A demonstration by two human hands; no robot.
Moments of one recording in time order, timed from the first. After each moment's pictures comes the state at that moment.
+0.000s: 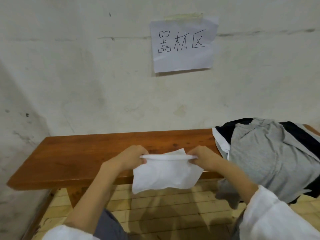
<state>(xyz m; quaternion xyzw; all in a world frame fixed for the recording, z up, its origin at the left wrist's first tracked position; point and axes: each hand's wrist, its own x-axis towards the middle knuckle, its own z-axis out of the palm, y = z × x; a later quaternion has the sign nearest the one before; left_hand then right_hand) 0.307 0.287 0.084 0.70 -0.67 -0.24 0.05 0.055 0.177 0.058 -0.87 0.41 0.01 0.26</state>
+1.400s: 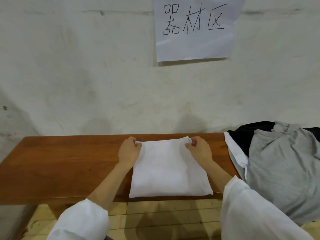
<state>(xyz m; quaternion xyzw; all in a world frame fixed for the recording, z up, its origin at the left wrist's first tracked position) 0.357 0.169 -0.025 0.85 -0.39 -0.16 0.31 0.125 0.075 -0.018 -0.70 0.61 -0.21 0.32</state>
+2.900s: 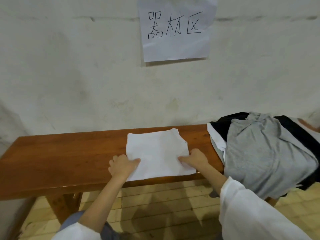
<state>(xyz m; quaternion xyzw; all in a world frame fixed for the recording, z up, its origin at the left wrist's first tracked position) 0.309 0.246 -0.022 0.90 -0.34 -0.22 0.16 0.076 0.142 -0.011 -0.67 0.65 -0.04 0.36</state>
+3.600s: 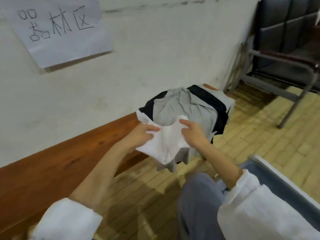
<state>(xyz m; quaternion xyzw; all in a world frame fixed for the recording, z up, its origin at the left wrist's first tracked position) 0.076 0.197 0.091 0.55 -0.70 -0.42 0.17 -0.122 0.218 0.073 -0.53 0.70 -0.33 0.35</state>
